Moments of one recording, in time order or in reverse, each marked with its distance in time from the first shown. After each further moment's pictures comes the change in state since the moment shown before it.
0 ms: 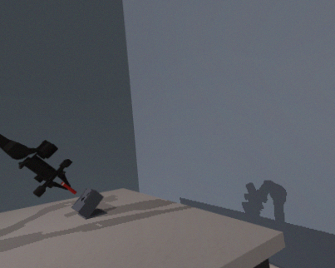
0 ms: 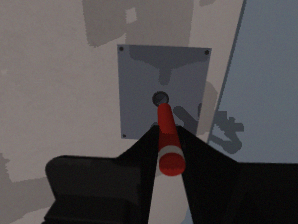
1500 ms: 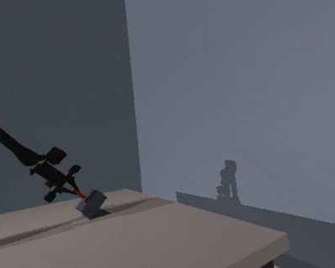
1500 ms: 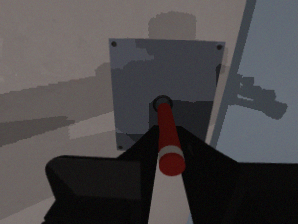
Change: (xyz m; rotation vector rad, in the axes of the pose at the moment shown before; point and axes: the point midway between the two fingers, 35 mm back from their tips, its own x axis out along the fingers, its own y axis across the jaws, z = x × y) arm 0.033 0.002 -0.004 0.012 0.010 -0.012
